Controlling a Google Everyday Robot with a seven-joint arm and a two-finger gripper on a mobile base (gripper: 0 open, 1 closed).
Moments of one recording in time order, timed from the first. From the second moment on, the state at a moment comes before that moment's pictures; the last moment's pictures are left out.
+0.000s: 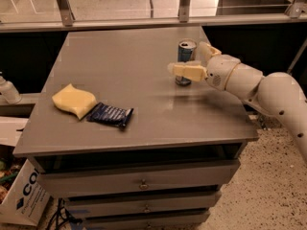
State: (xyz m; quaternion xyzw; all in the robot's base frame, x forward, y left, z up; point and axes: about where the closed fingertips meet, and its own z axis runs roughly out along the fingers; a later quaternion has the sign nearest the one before) arm 0.670 -0.117 0.906 -0.63 -0.28 -0.67 0.28
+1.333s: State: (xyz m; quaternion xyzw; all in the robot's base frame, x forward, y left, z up) arm 0.668 -0.175 0.977 -0.60 -0.39 -0.66 0.23
